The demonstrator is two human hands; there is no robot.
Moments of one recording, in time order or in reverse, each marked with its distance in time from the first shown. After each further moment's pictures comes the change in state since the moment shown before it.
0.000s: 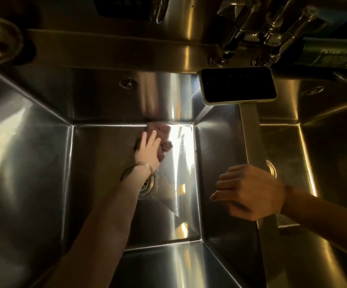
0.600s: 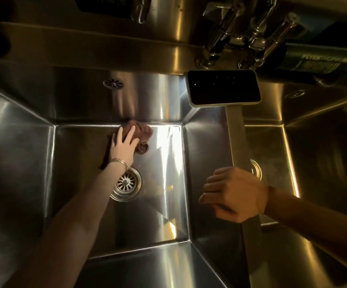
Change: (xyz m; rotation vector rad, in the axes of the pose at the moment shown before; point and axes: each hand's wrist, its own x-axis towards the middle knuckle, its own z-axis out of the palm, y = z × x) left_hand 0.013 -0.035 -0.002 0.306 0.091 0.017; right_hand -0.002 0.001 0.002 -0.013 -0.031 0.037
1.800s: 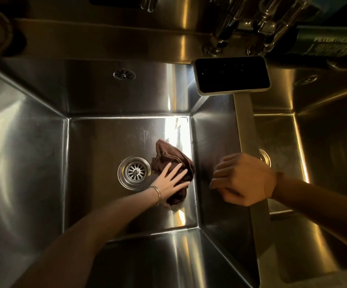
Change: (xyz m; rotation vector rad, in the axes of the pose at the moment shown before) left_hand -0.096 0.086 0.031 0.280 -0.243 0.819; right_hand 0.002 0.000 -0.003 0.019 0.026 0.004
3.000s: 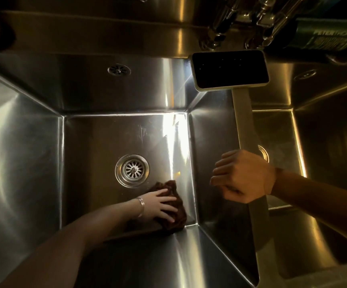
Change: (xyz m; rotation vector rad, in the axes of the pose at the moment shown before) left_hand -0.032 0.006 0.052 -0.026 -0.019 0.508; right_hand 0.001 0.001 0.002 -0.029 0.032 -0.027
